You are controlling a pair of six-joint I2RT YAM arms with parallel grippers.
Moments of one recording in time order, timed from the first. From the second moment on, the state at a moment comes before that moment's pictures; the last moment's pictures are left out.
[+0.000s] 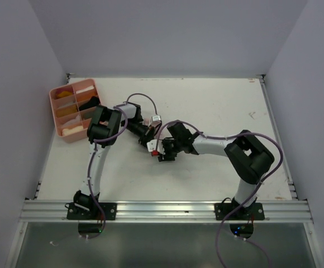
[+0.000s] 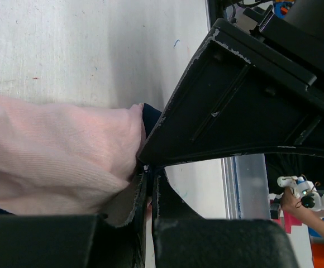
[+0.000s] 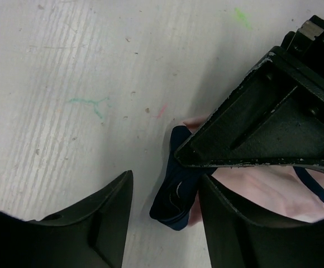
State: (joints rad) left arm -0.34 2.51 1.74 -1.40 1.27 1.11; right arm 0.76 1.79 0.95 -0.07 -0.53 -0.95
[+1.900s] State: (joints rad) left arm -0.41 1.07 0.61 -0.45 0.68 1.14; right arm 0.60 2.53 1.82 -1.01 -1.24 -0.27
